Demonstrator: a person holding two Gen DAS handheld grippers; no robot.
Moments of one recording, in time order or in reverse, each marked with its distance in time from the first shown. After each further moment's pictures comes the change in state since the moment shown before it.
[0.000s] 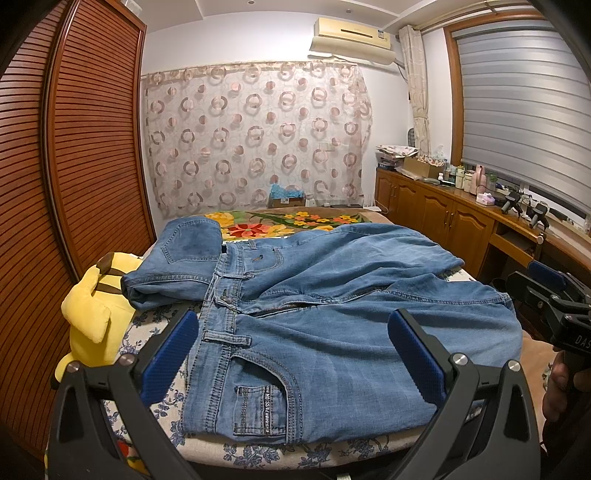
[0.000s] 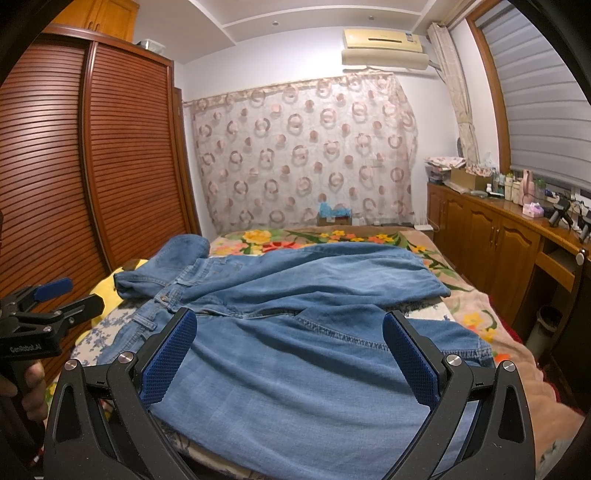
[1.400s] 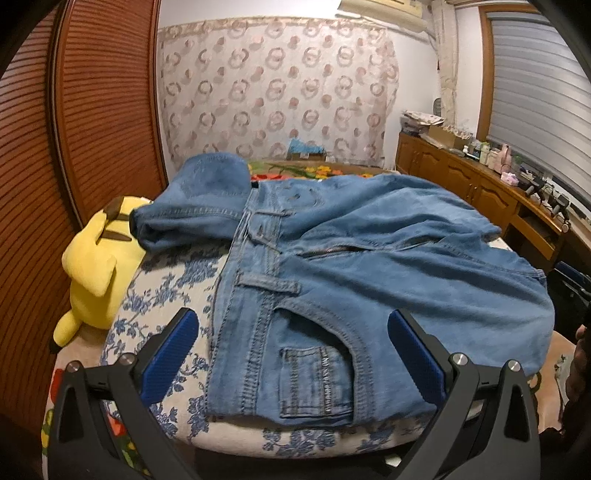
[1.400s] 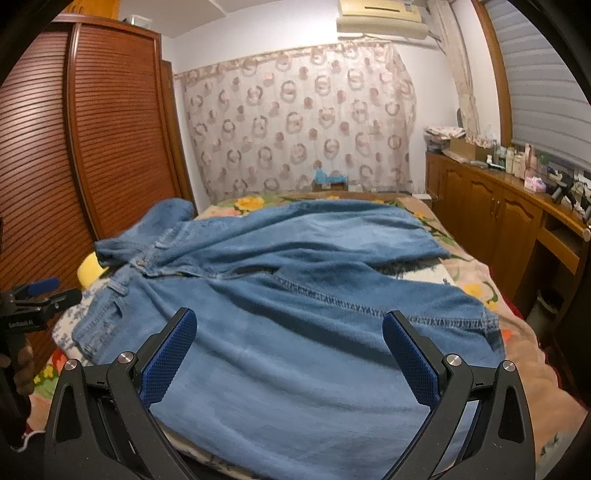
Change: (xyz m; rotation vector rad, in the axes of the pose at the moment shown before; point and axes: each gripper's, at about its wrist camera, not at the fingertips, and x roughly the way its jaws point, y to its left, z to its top) left arm 0.049 0.049 -0.042 -0.068 0.174 0.044; right arm 0.033 -0.031 -0.032 0.017 0.139 -0.015
